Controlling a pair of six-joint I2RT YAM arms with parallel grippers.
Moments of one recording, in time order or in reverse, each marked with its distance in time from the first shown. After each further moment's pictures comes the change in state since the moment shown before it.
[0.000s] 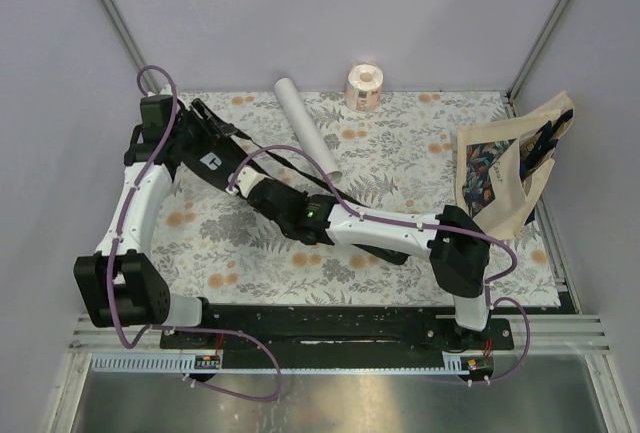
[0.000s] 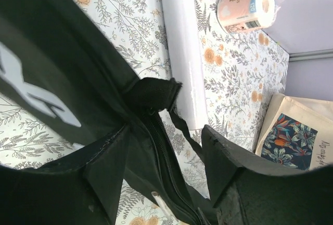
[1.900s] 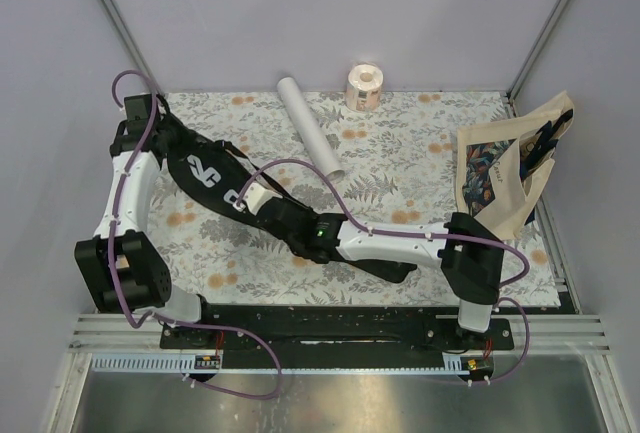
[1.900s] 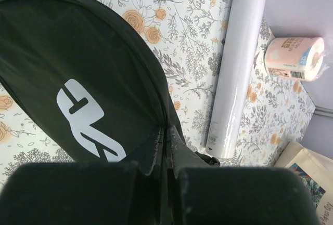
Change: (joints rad) left arm 0.120 0.109 0.084 -0.136 -0.124 -0.060; right arm 0.054 -0.083 -0.185 0.151 0.030 0.039
